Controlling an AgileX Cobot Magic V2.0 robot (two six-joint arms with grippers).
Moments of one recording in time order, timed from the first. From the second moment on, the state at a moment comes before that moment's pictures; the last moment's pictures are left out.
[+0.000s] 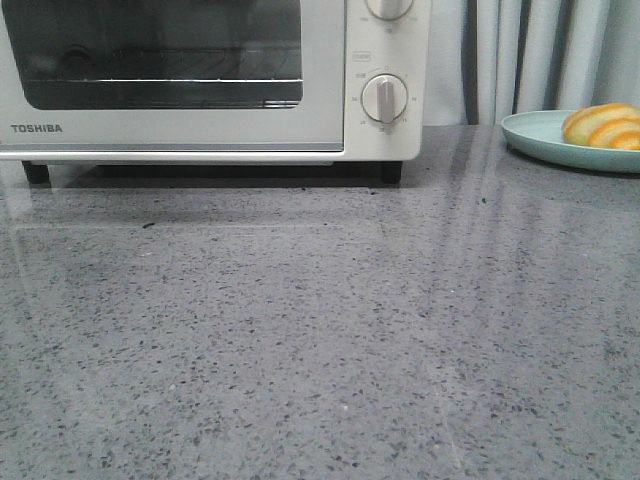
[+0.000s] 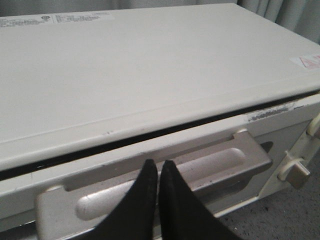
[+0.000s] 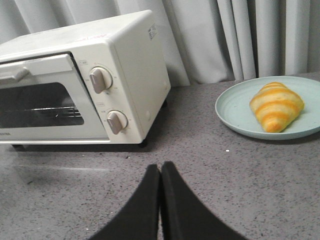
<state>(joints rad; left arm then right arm) -0.40 1.25 -0.99 -0.57 0.19 0.63 0.18 0.24 -0.44 0.28 0.39 -0.07</state>
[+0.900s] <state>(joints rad) -0.40 0.91 -0.46 -0.56 0.38 0.63 0.18 0.24 -0.46 0.35 0.35 -0.07</state>
